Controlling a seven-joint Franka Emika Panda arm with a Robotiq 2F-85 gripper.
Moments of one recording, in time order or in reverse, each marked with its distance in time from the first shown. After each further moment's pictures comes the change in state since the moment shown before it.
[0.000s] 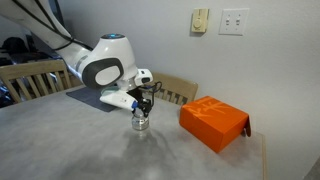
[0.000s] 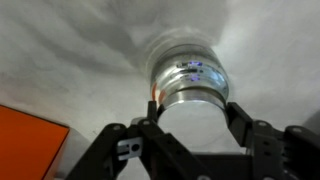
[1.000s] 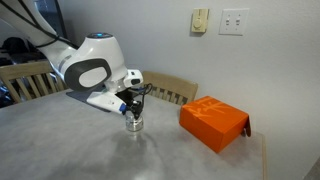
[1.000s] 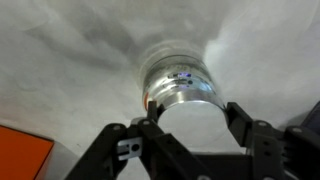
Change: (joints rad) arm -0.047 -0.080 0.069 -0.146 0.000 0.055 -0.007
